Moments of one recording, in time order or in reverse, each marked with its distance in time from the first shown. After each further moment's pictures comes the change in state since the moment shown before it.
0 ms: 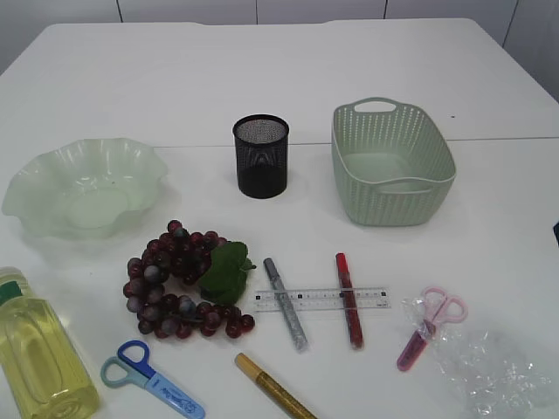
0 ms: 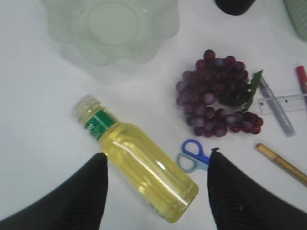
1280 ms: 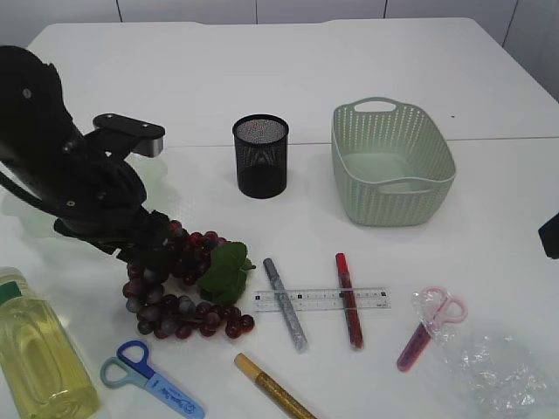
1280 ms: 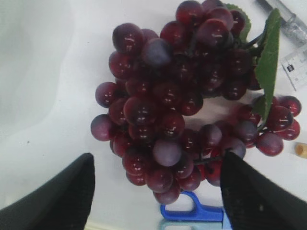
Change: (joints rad) left arm -0.417 0.903 -0.287 0.138 -0.223 0.013; right arm 0.000 0.000 0.000 0.081 0.004 -0.029
